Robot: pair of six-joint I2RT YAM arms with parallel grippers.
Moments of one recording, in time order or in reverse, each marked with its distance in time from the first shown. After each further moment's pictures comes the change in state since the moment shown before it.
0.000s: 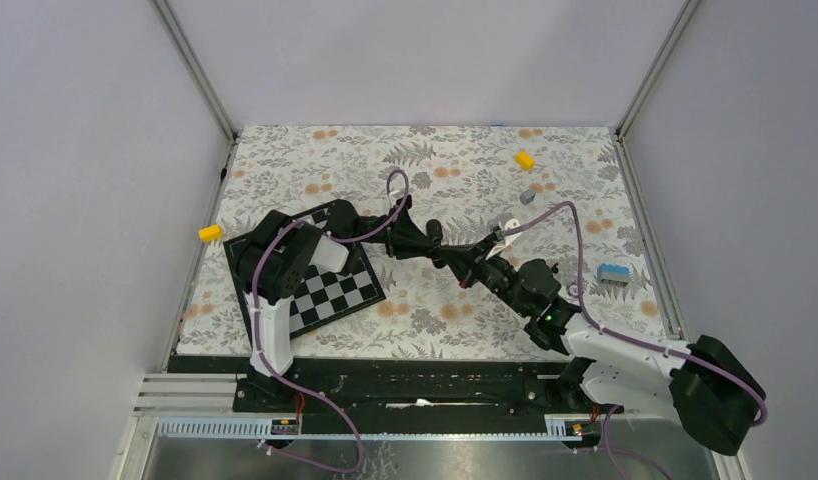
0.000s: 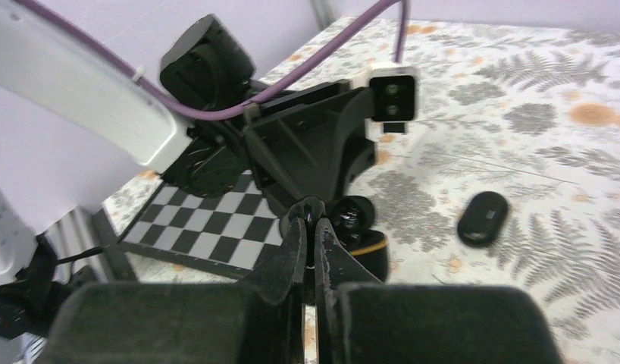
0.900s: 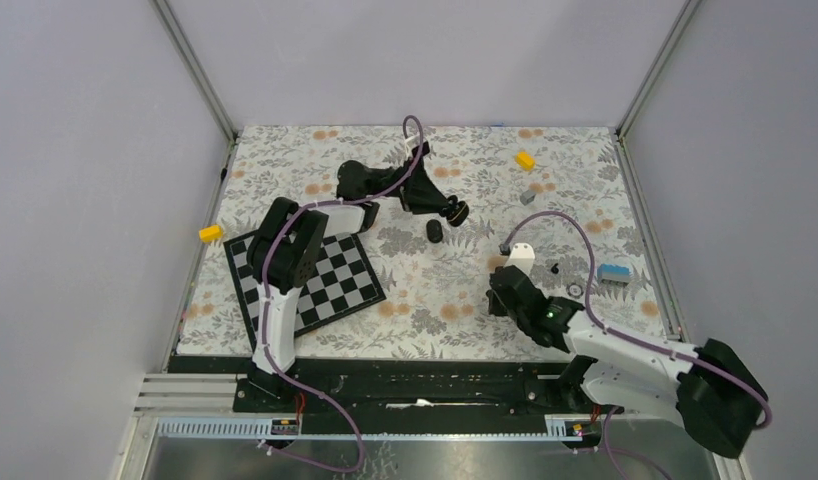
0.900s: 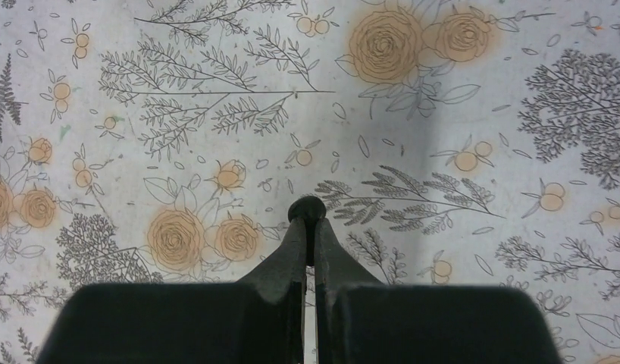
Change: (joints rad) left arm -0.003 0.106 0.430 -0.018 0.048 0.012; right arm 0.004 -0.118 0.019 -0.963 0.427 0.269
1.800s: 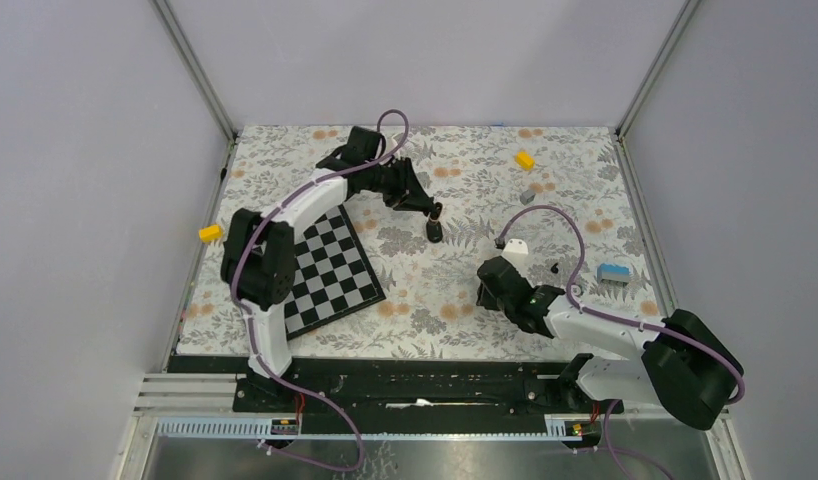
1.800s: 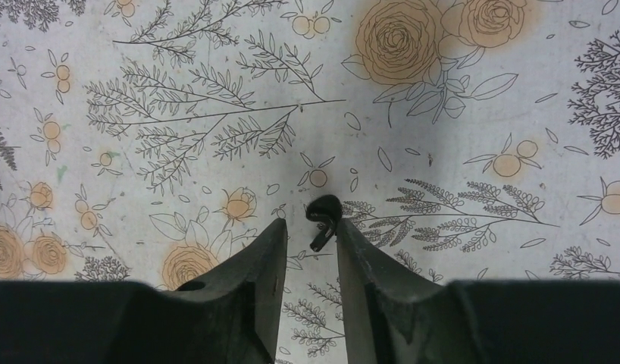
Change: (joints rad) left arm 0.030 -0.111 0.343 -1.823 -0.538 1.380; right arm -0.033 0.257 0.096 0.046 -0.024 0.139
